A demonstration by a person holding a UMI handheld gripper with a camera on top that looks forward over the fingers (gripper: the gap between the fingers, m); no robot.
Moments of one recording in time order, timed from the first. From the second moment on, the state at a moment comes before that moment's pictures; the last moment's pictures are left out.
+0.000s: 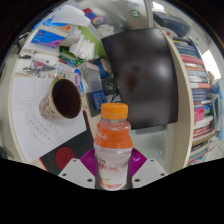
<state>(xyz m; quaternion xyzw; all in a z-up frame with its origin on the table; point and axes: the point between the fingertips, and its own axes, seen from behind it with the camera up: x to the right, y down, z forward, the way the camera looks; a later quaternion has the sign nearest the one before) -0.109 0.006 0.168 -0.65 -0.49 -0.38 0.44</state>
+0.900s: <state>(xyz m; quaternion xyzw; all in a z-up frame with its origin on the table) -0.160 0.012 0.179 -0.62 -0.55 -0.38 0.41</state>
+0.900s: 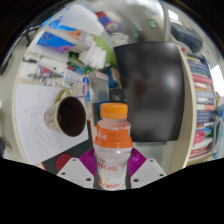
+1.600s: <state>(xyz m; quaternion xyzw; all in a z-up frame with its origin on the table) -0.099 0.031 0.119 -0.78 -0.09 0.04 0.62</state>
